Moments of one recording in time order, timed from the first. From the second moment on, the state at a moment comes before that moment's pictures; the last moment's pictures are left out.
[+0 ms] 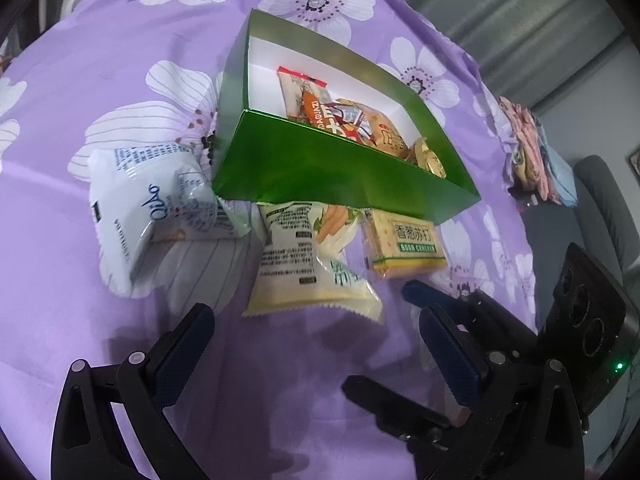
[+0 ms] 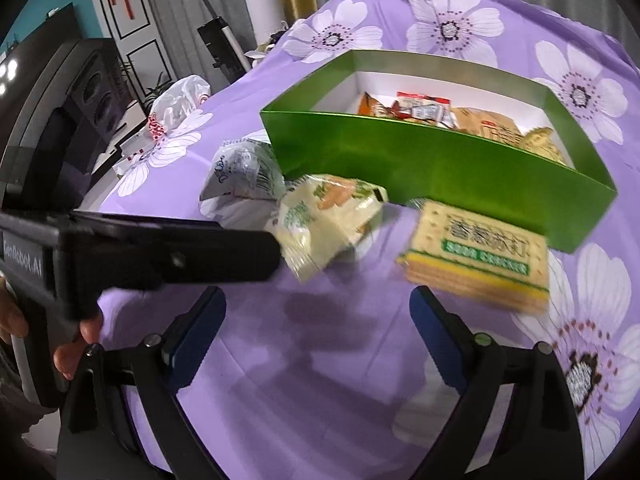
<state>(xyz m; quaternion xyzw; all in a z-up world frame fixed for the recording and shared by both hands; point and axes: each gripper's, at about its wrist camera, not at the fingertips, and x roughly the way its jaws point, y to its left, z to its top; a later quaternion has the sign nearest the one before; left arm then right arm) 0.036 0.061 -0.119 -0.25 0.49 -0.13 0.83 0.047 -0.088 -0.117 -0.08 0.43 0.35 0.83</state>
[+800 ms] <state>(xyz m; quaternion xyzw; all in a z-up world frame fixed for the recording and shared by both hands) 0.060 0.068 -0.131 -0.26 0.49 -0.13 0.83 0.072 -0.067 -0.135 -0.06 0.46 0.38 0.80</state>
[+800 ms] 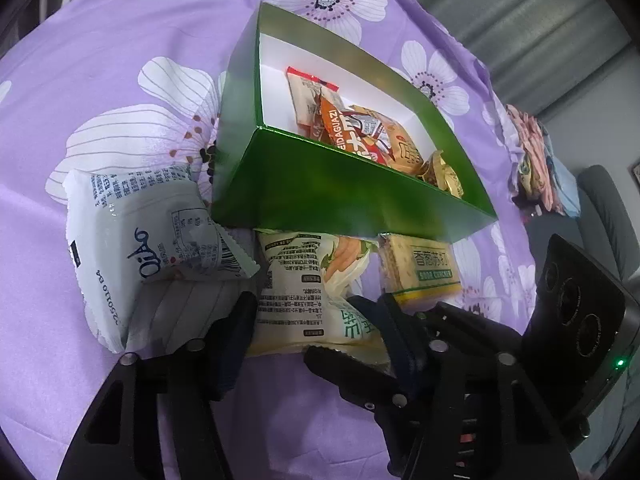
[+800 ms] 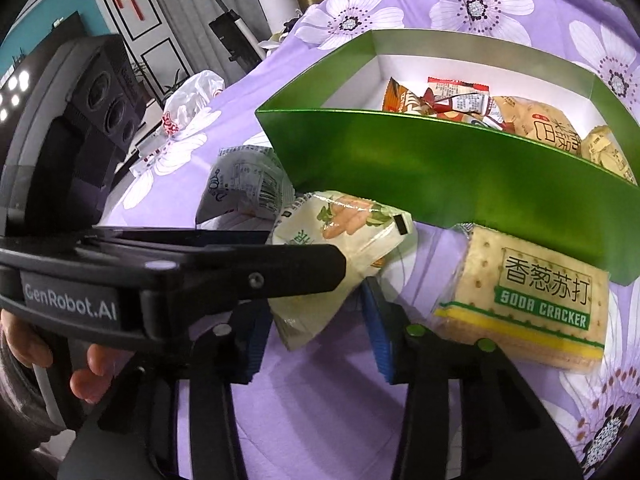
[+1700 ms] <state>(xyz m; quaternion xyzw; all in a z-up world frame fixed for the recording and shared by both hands) 0.010 0.010 -0.057 -0.15 0.44 -0.14 0.87 0.019 -0.106 -0.081 -0.03 0.39 0.39 0.83</state>
